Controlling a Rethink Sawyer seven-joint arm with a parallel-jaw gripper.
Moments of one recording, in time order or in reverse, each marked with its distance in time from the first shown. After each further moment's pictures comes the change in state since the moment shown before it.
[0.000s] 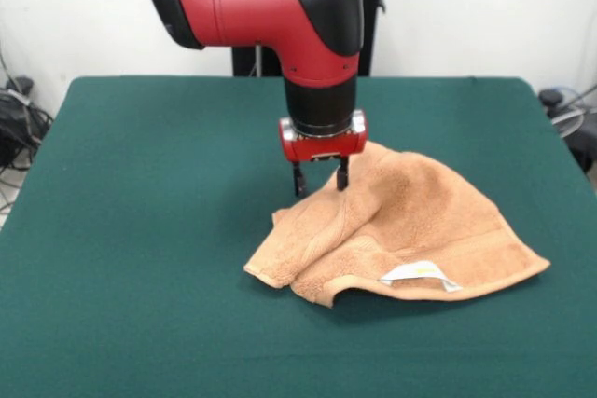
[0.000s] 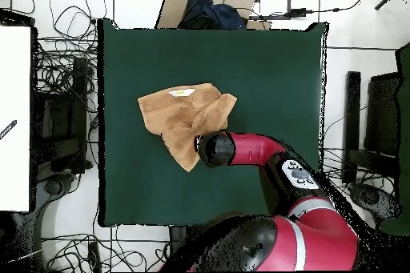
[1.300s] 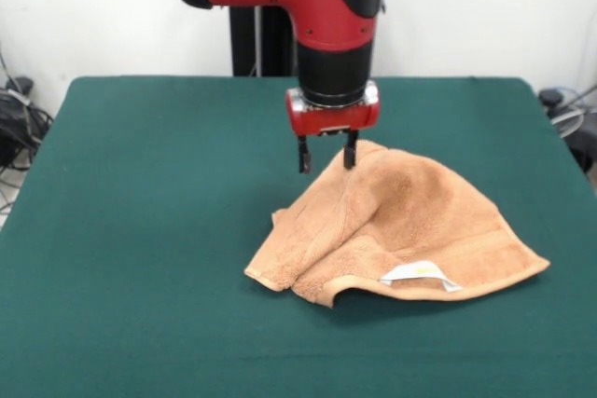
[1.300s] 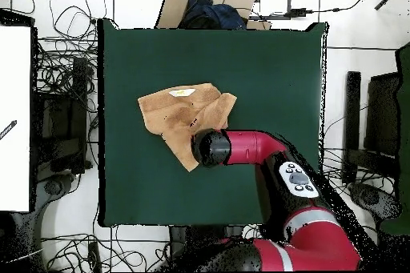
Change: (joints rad) arm 0.028 -0.111 0.001 0.036 0.005 0.069 0.000
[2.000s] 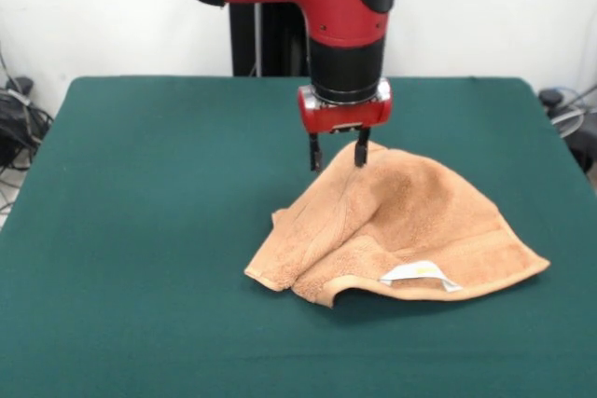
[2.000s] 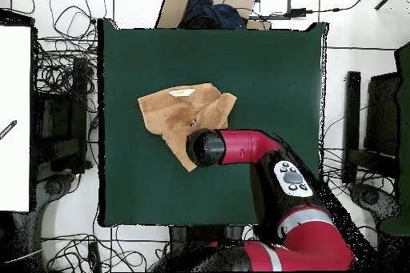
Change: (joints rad) arm 0.028 -0.013 0.002 0.007 0.004 0.000 0.000
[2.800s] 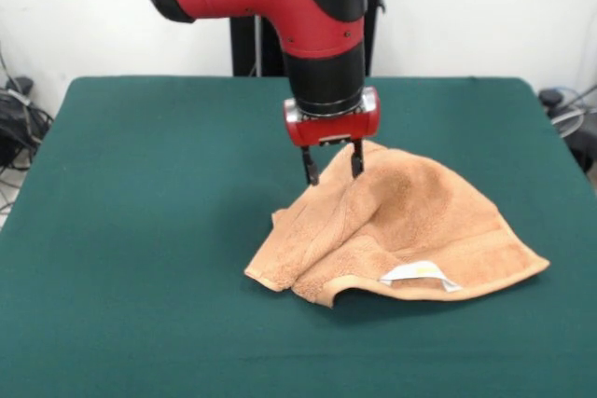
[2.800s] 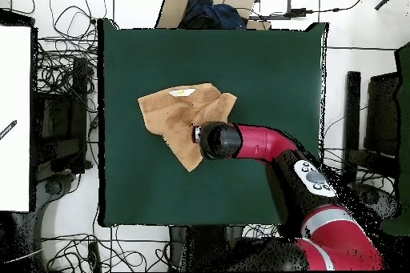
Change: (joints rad) arm -0.120 0.023 0.101 -0.007 0.050 0.000 0.000
